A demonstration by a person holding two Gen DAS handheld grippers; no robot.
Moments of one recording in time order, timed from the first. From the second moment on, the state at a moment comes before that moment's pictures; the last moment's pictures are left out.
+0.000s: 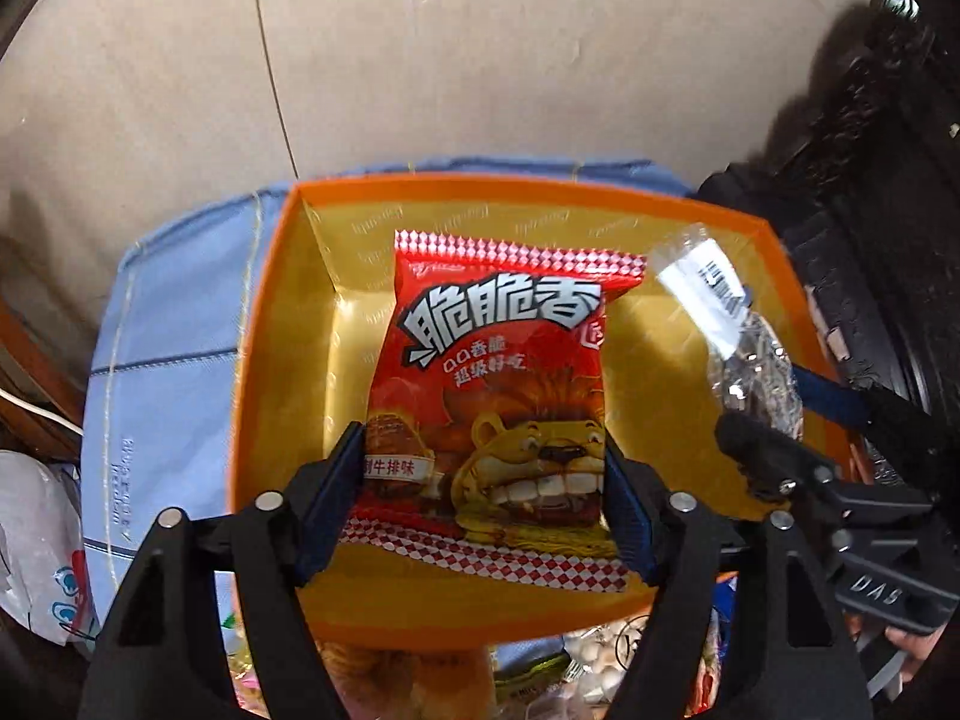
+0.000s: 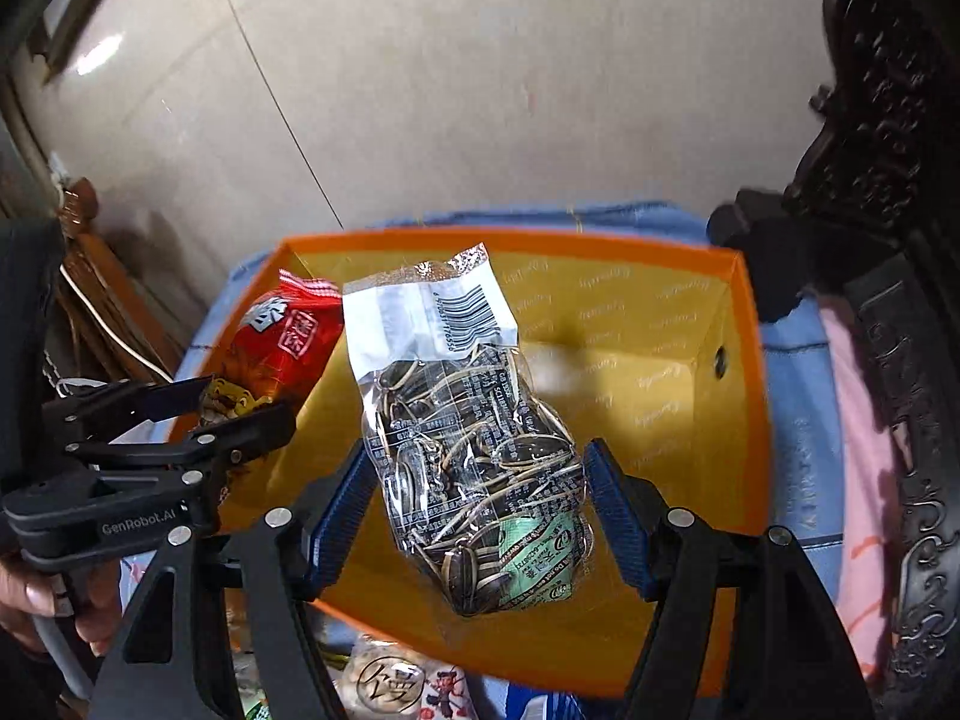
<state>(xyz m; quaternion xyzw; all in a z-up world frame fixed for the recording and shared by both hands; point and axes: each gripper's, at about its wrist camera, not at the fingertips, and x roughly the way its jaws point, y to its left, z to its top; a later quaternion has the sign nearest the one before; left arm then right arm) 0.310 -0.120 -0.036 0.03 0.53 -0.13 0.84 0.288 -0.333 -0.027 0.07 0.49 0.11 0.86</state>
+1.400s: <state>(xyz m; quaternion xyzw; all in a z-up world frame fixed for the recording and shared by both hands) 0.095 0.060 -0.100 0.12 0.54 -0.10 0.83 0.035 -0.341 -0.063 0.17 0.54 0.05 0.83</state>
